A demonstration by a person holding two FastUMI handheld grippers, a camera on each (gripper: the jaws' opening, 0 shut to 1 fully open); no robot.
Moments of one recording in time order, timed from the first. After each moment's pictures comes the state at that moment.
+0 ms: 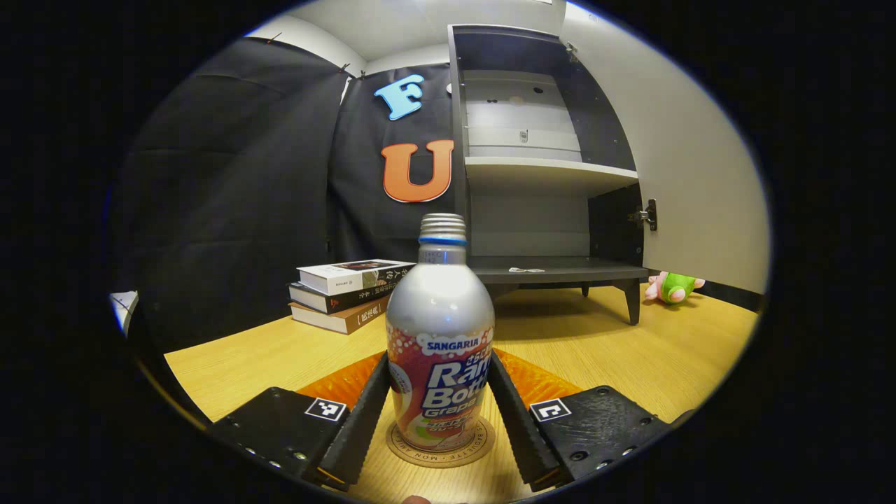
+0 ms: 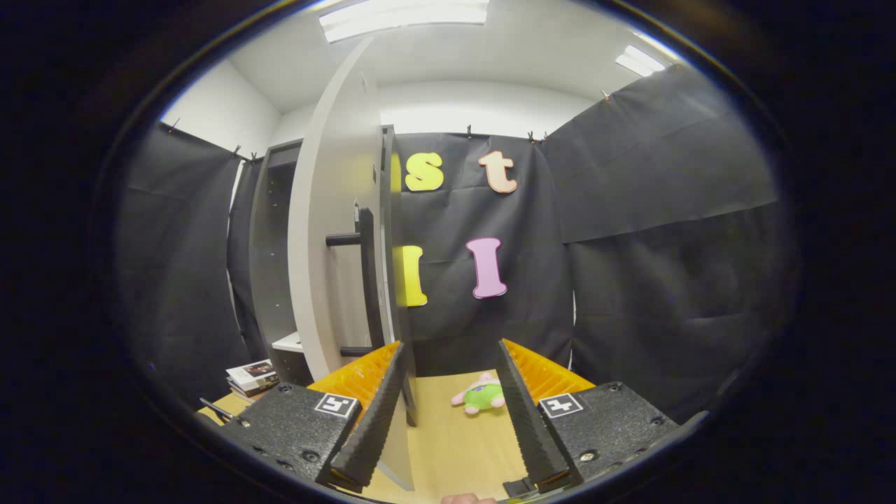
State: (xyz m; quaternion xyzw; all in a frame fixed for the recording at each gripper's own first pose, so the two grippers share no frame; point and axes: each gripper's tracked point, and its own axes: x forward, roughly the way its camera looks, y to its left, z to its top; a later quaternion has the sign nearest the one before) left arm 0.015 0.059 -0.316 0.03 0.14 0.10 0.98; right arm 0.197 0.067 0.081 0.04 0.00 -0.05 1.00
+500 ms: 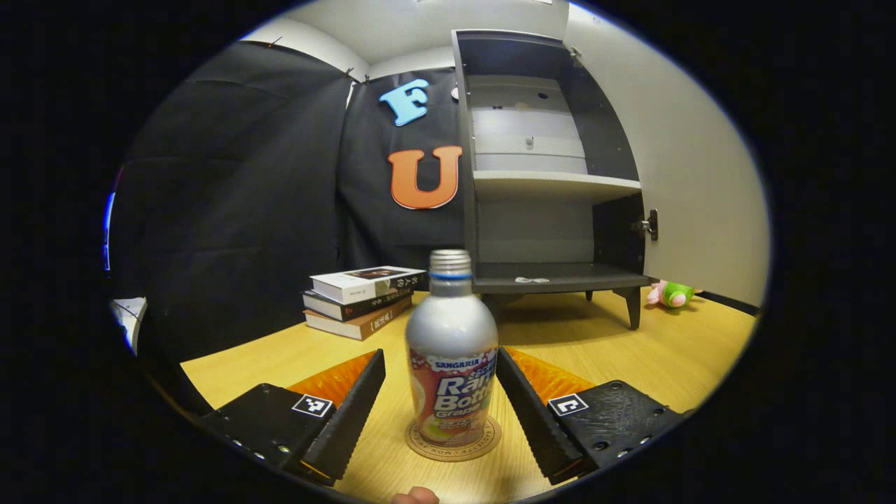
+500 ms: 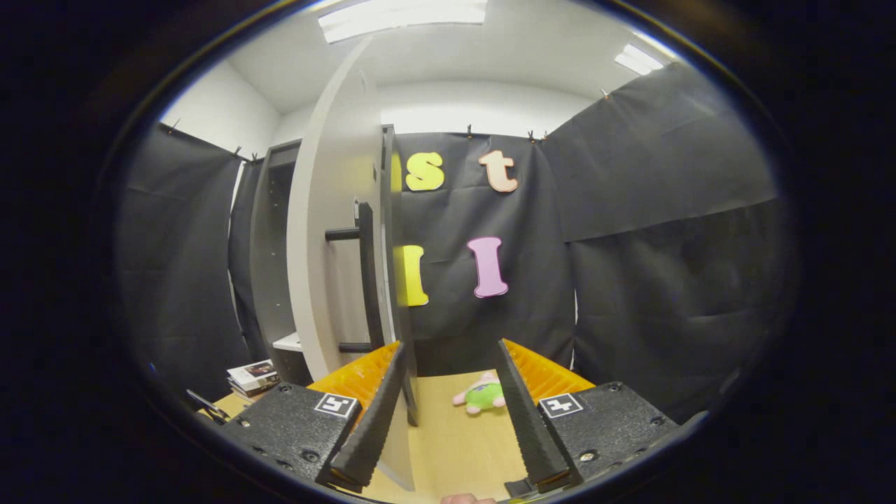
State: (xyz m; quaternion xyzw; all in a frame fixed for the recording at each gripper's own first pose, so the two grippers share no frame) left arm -0.001 0.074 -0.267 0.03 0.12 0.13 0.98; right arm 0.196 0.062 0.076 0.04 0.00 -0.05 1.00
